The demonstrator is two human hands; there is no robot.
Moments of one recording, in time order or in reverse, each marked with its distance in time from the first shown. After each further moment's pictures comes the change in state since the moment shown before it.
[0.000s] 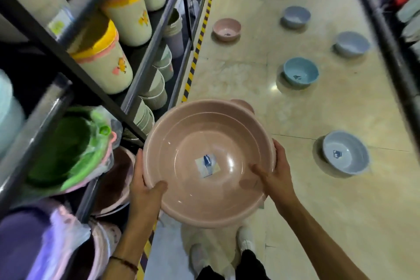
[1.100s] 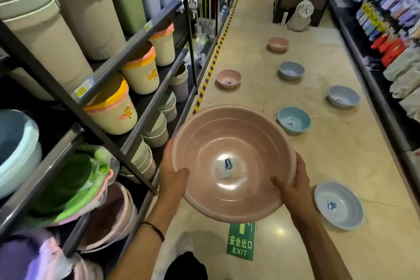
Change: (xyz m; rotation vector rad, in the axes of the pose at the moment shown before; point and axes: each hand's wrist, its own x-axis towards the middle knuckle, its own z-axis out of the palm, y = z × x) left_hand -0.011 0.163 0.154 -0.084 0.011 0.130; right_hand 0.051 -0.113 -0.149 0.126 0.015 -0.211
